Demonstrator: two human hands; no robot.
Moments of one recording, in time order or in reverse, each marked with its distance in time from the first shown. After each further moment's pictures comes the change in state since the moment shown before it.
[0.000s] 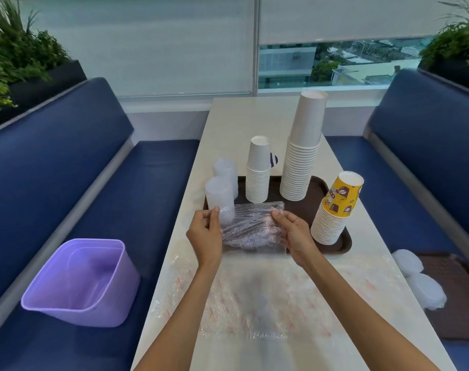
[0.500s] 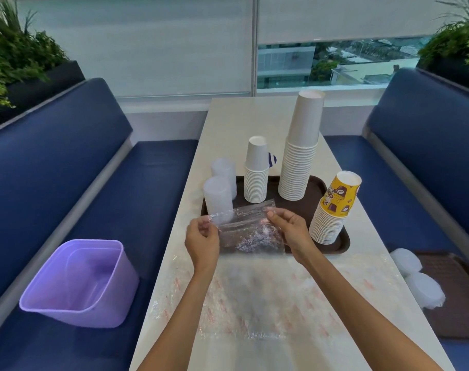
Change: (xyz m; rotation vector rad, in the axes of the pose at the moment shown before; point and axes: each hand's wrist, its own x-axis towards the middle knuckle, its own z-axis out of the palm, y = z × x) left_hand -0.007 0.001 -0.009 0.139 -0.020 -0.174; right_hand 0.007 -0.001 -0.004 -0.169 -0.034 -0.086
